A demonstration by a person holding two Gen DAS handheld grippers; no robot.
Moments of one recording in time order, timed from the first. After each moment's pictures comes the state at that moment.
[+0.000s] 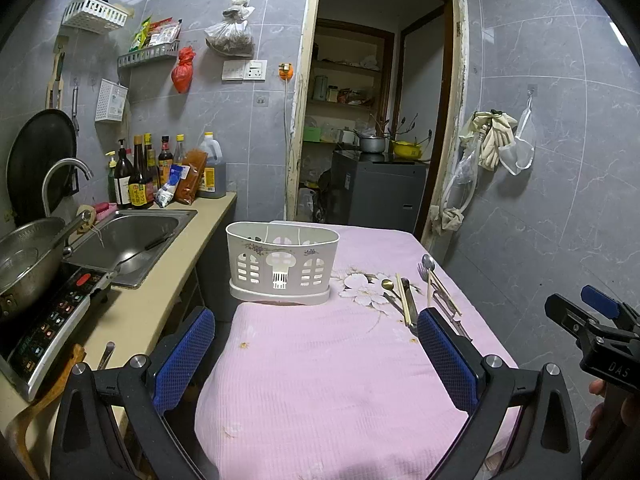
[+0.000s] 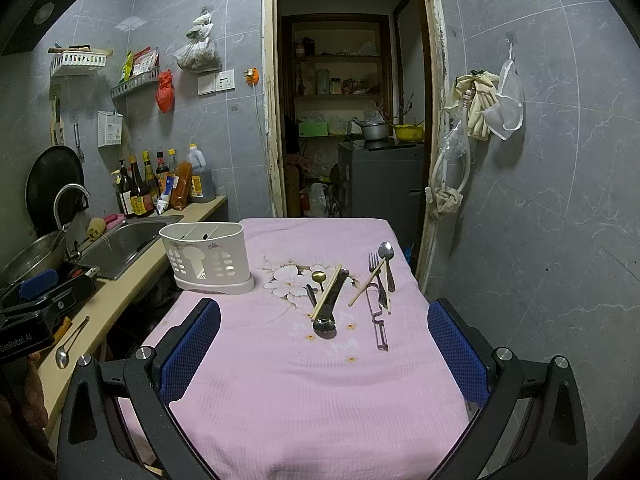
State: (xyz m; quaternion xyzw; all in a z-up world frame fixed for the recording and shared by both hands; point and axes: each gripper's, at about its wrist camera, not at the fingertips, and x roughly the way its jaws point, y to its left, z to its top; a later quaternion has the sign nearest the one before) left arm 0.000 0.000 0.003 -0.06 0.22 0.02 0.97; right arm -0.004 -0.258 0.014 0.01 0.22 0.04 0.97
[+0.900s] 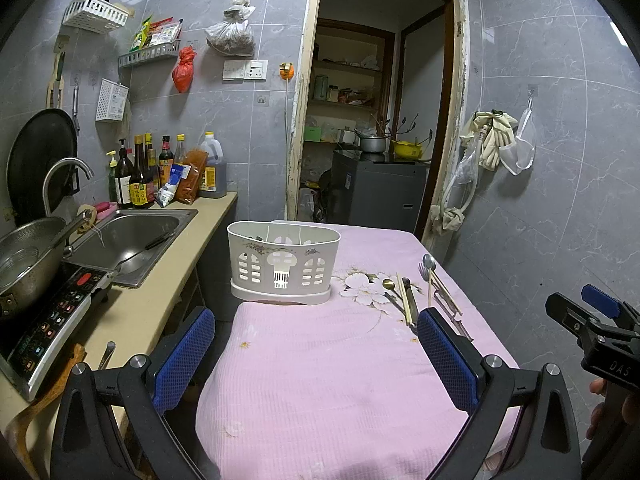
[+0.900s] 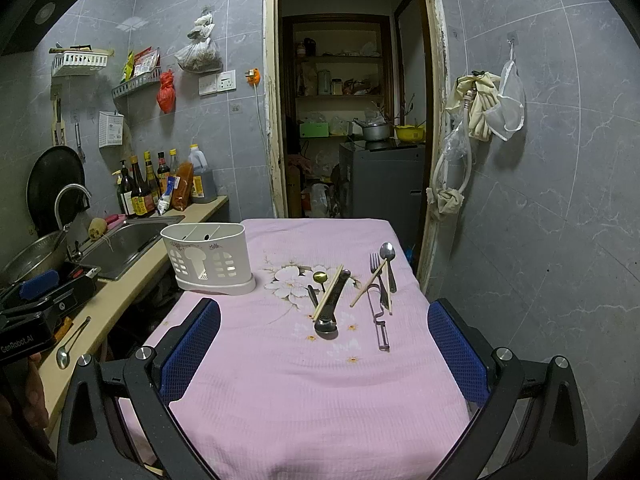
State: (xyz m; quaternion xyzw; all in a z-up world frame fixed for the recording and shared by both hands) left arm 0.000 0.001 0.002 -0.06 0.22 0.02 0.97; right arm -0.004 -0.258 0.015 0.01 0.22 0.04 0.97
